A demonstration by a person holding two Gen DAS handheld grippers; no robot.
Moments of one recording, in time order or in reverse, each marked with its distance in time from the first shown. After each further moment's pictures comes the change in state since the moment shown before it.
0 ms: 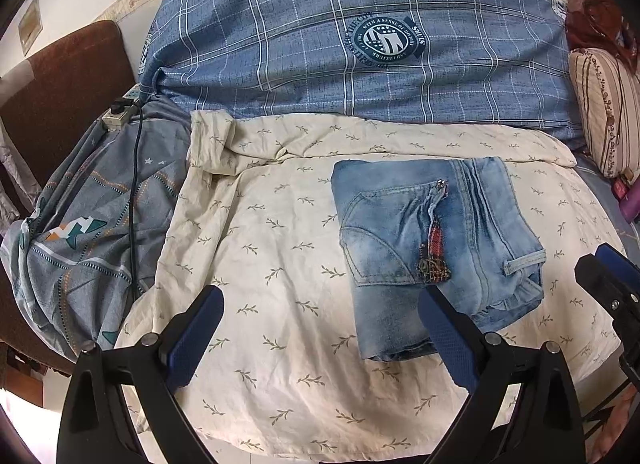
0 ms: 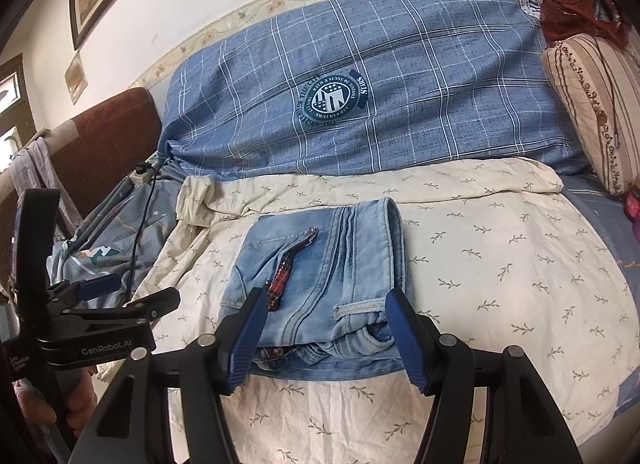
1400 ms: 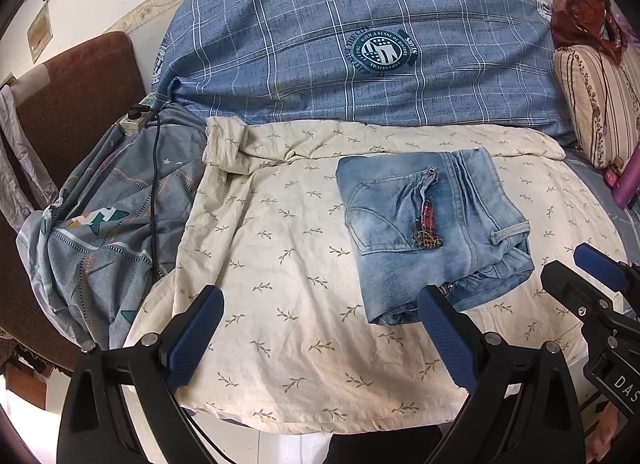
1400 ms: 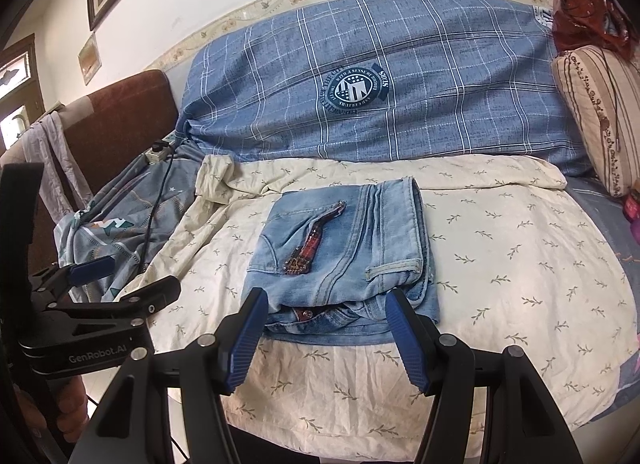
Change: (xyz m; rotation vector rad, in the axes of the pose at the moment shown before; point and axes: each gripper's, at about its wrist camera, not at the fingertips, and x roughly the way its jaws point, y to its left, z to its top) left arm -0.036 0.005 -0.032 0.018 -0.056 0.010; right arm -0.016 0.028 -0.026 -0.054 0.018 0.011
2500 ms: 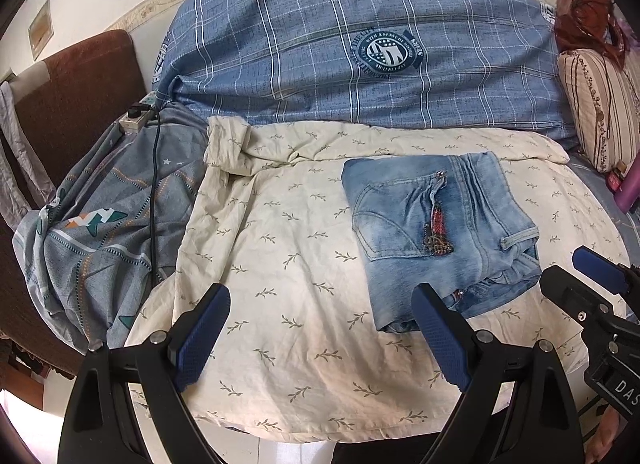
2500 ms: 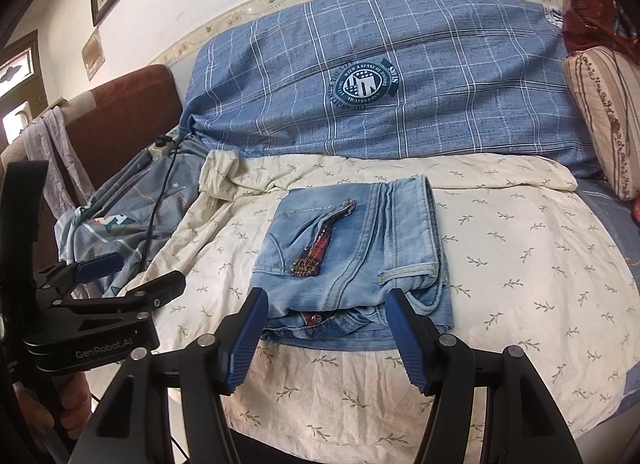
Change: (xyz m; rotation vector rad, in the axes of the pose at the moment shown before) left arm 0.005 0.010 0.002 -0.003 -0.017 -0.004; right arm 0.011 0.006 0.003 -0.010 0.012 0.015
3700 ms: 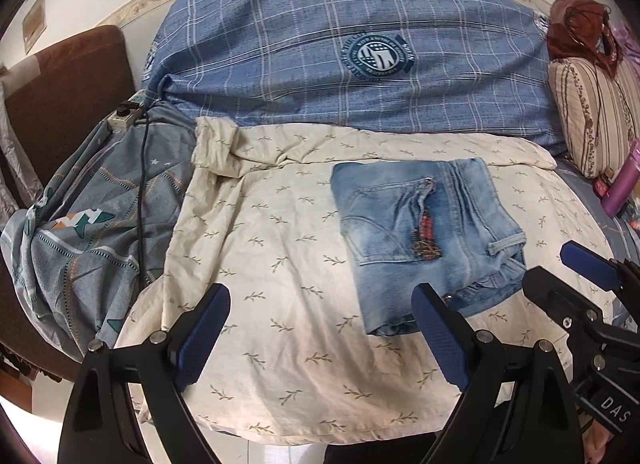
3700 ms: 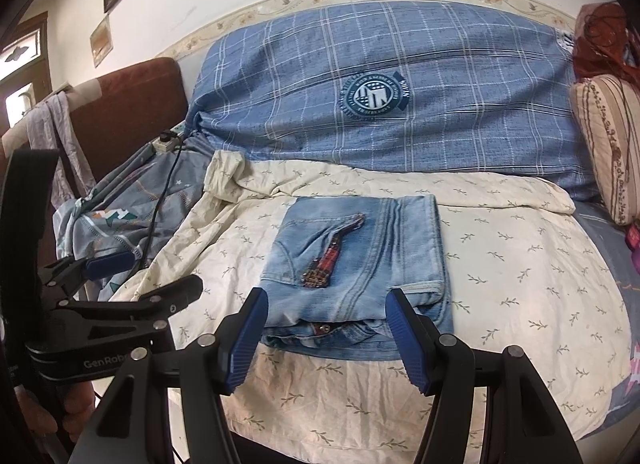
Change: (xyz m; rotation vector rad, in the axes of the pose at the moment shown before) left arm 0.004 0.006 0.001 -0.022 0.002 -0.056; right arm -0.003 0.022 0.009 -0.071 -0.009 -0.024
